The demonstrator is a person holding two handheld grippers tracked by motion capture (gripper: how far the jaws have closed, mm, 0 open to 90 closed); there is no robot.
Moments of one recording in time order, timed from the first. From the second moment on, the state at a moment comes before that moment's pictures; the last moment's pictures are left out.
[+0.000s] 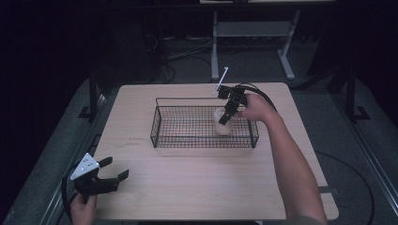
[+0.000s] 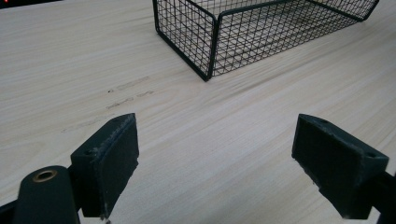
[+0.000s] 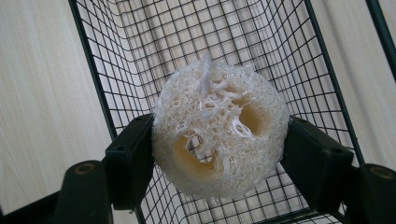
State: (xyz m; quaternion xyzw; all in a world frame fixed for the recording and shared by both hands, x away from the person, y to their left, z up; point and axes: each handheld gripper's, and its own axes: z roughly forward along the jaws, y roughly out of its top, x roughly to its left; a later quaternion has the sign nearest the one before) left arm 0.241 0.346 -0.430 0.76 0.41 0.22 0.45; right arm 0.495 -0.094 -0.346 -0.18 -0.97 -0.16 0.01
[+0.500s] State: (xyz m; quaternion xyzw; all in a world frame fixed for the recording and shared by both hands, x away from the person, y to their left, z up) left arm 0.240 0.346 -0.430 0.76 0.41 0.22 0.45; right arm 0.494 -0.098 -0.360 -0.19 -0.97 -0.16 0.02
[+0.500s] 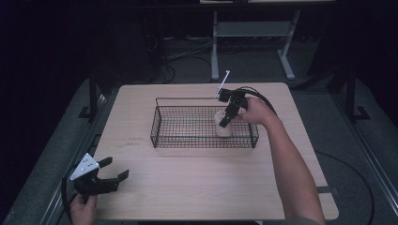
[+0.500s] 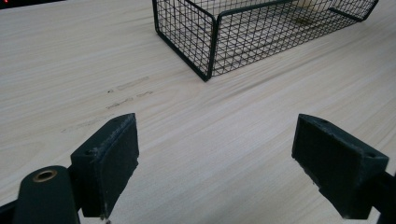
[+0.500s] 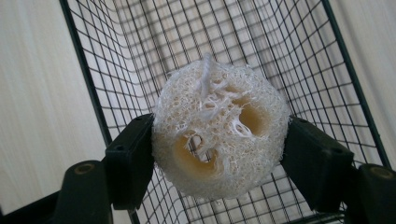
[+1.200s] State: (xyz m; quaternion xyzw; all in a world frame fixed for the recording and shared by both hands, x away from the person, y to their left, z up) left arm 0.240 0.343 -0.430 0.77 0.41 0.22 0.45; right arm 0.490 -0.109 -0.385 -0.21 -0.96 -0.17 0.02
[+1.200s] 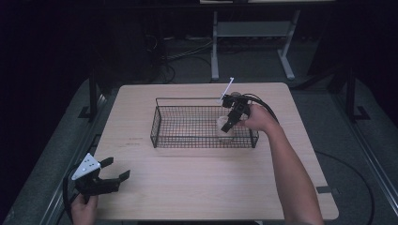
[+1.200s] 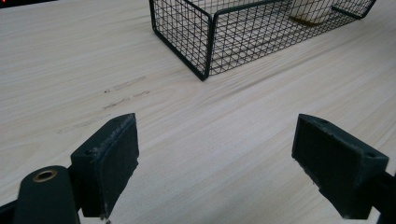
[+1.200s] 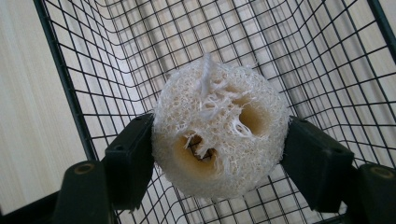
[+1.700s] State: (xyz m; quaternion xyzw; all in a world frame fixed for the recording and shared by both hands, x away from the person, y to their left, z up) left arm 0.241 0.343 -0.430 0.77 0.41 0.22 0.45; right arm 0.490 -0.108 -0.387 -0.21 -0.96 -0.17 0.02
